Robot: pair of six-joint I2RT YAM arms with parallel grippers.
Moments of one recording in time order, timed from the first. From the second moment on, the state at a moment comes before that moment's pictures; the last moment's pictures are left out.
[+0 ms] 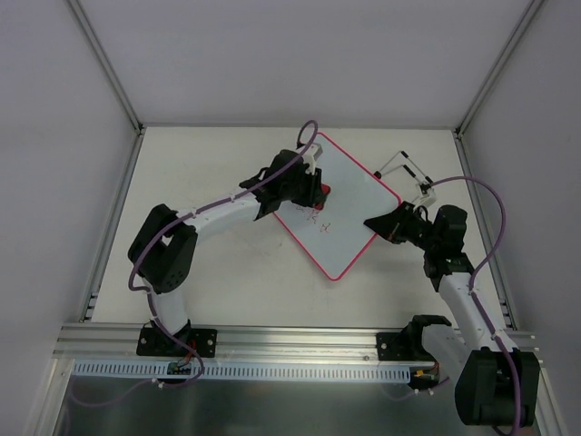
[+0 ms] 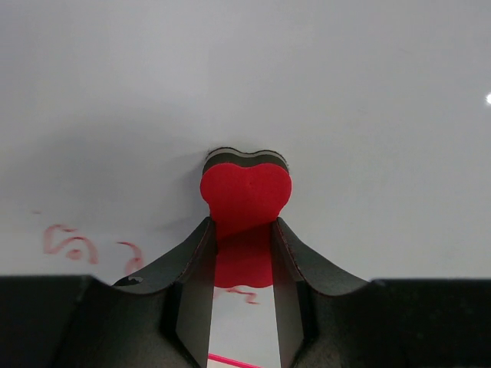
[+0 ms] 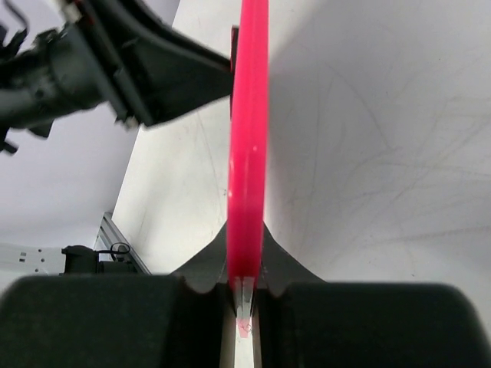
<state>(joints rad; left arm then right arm) -0.75 1.81 1.32 -0.05 0.13 -0.36 0.01 0.89 0.45 0.13 -0.76 0.63</state>
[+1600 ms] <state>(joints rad) -0.60 1.84 1.23 -0.05 0.12 -0.42 0.01 0.92 0.45 0.13 -0.79 0.66</state>
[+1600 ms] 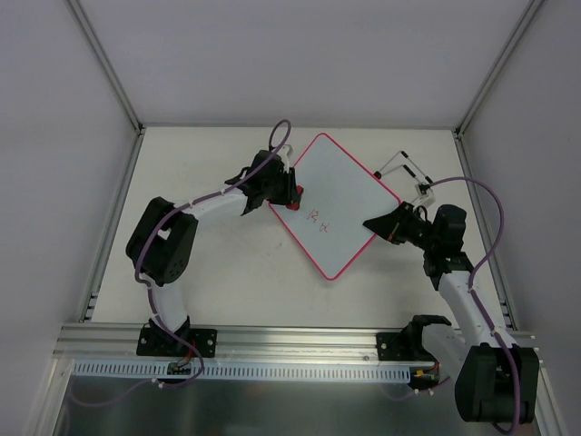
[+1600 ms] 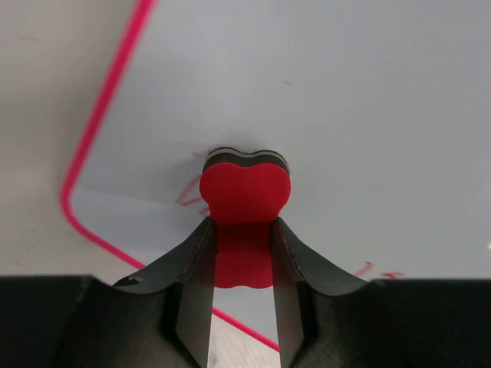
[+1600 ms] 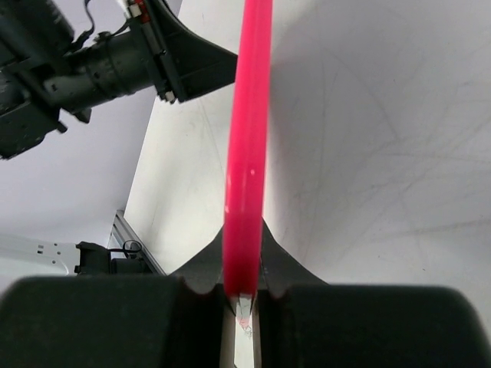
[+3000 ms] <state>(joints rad) -0.84 1.77 1.18 0.04 0.10 -0.54 0.00 0.95 0.46 0.14 -0.76 0.64</state>
